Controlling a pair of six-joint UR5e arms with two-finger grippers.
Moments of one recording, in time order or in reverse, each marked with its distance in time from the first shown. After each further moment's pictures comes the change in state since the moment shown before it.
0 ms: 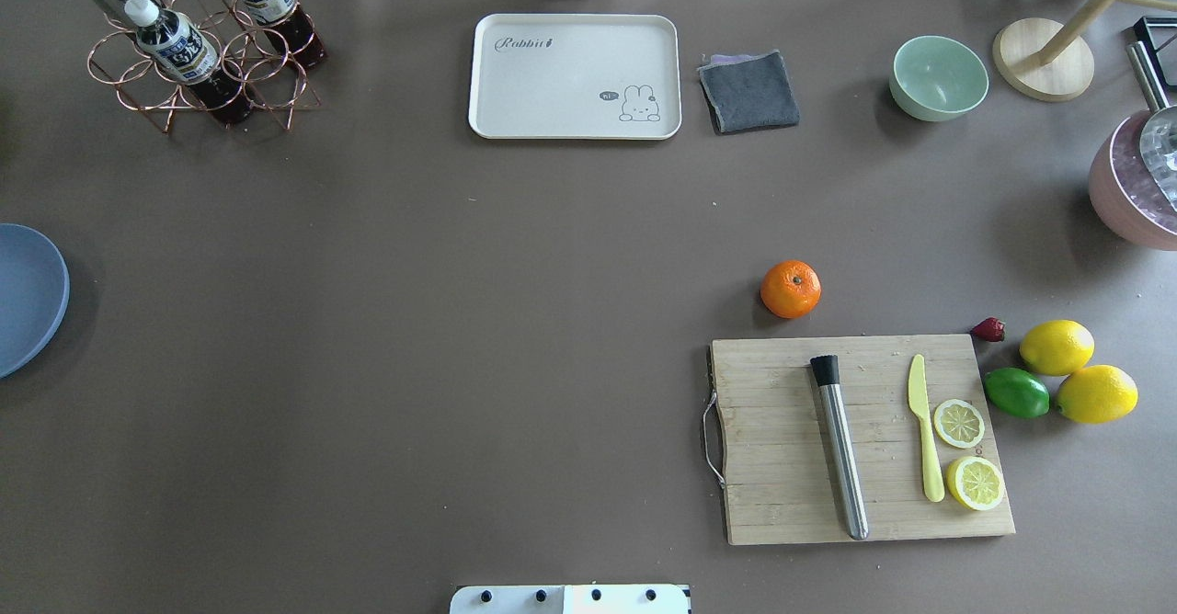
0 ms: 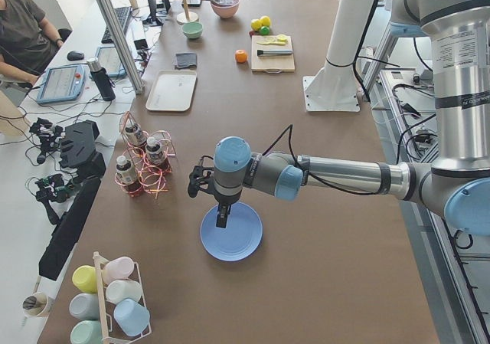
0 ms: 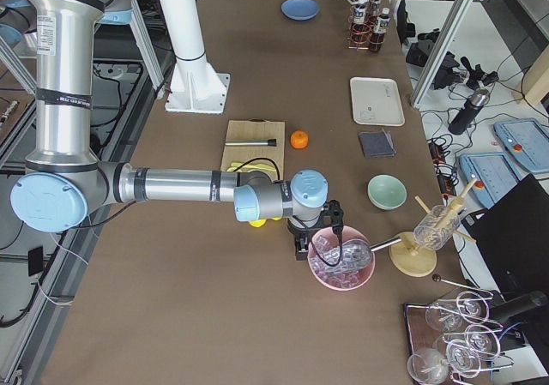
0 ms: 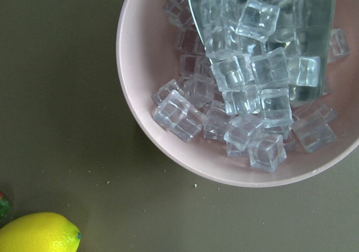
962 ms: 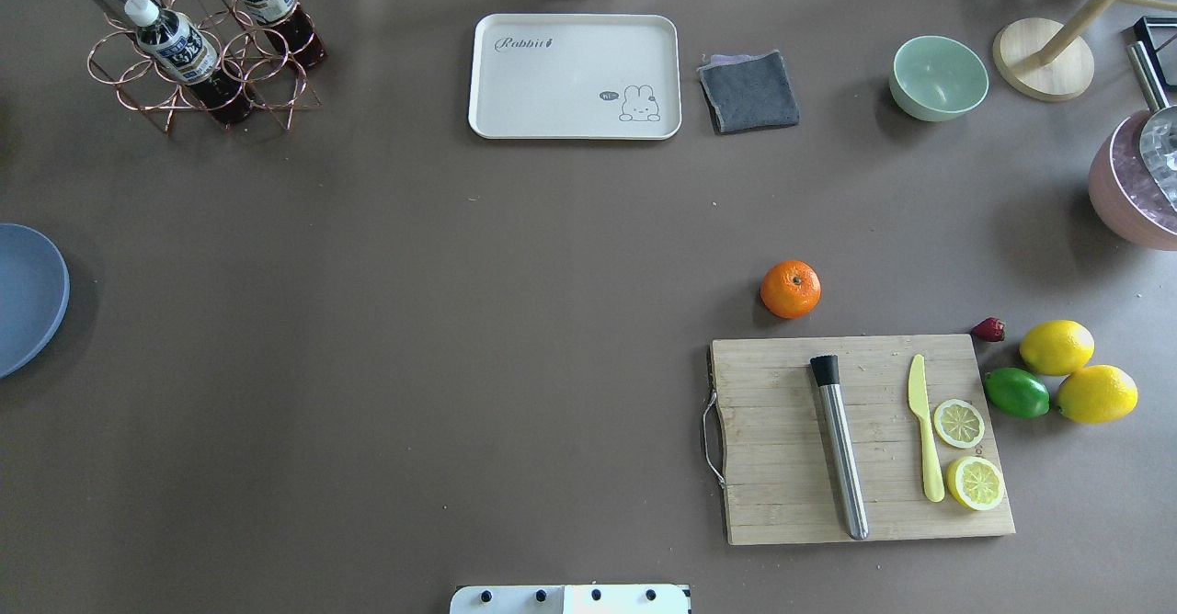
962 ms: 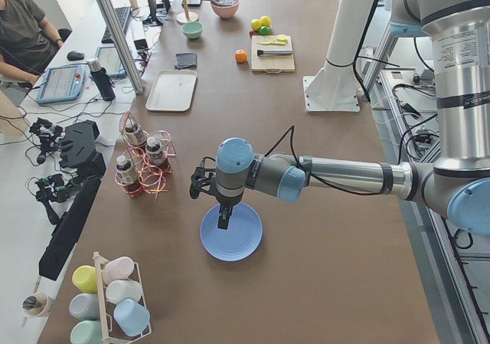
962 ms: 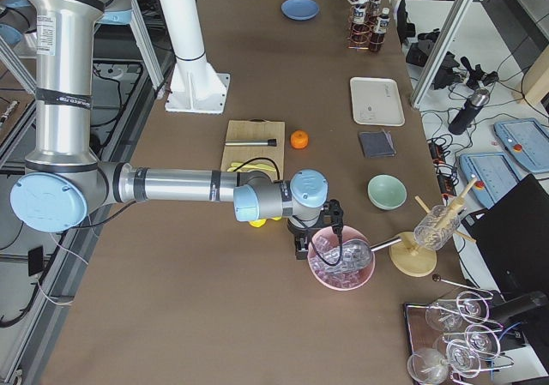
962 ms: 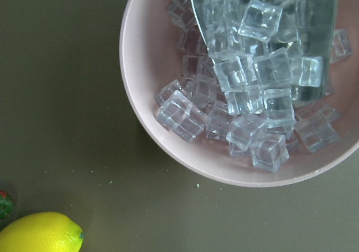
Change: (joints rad) left arm 0.000 0.009 -0.003 -0.007 0.005 -0.003; right arm 0.001 0.000 0.002 0.001 0.006 0.002
